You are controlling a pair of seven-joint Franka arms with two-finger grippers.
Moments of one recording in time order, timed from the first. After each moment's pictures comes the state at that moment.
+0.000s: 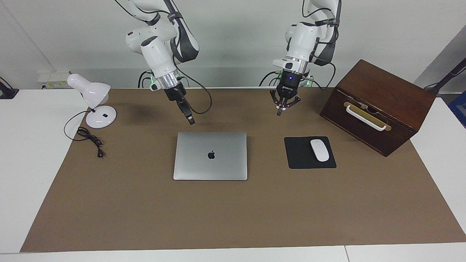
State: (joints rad) left arm -0.51 -0.41 -0.07 -2.75 -0.04 3.06 -0.09; right arm 0.50 -0.28 -0.04 -2.69 0.66 2.96 0.99
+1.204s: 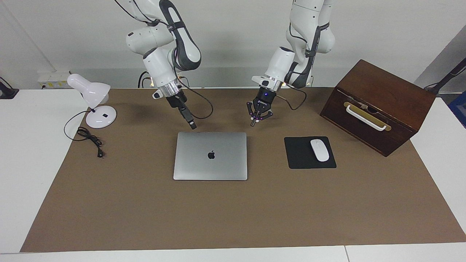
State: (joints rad) left arm -0.65 0.00 -0.07 -2.73 -0.04 3.48 -0.17; right arm 0.57 -0.17 -0.03 -2.67 1.20 3.01 0.48
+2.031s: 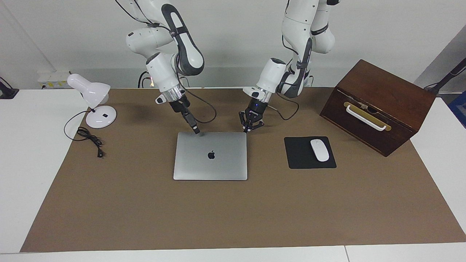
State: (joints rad) left arm -0.67 0.18 -0.07 -2.59 -0.04 3.48 -0.12; right arm 0.57 -0.09 -0.04 -2.59 1.27 3.01 0.41
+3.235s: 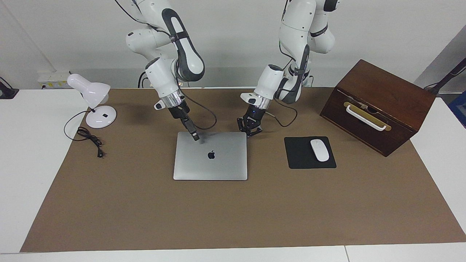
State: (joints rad) left arm -0.67 0.25 -0.05 -2.52 -0.04 3.48 -0.03; right arm 0.54 -0.01 -0.04 -2.50 1.27 3.01 0.36
